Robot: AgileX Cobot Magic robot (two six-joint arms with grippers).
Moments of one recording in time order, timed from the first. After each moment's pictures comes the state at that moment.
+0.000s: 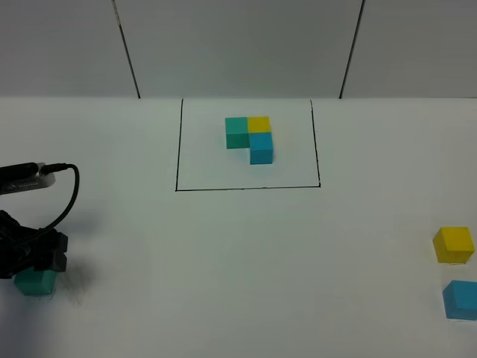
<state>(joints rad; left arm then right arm) 0.07 1.60 -0.73 -0.24 0.47 0.19 0.04 -0.01 -0.50 0.03 1.07 -0.08</state>
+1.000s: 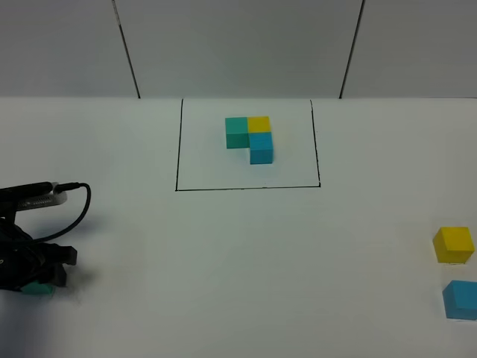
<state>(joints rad) 0.07 1.76 -0.74 -0.23 0.38 0.18 0.04 -0.01 -0.50 0.03 1.07 -0.08</state>
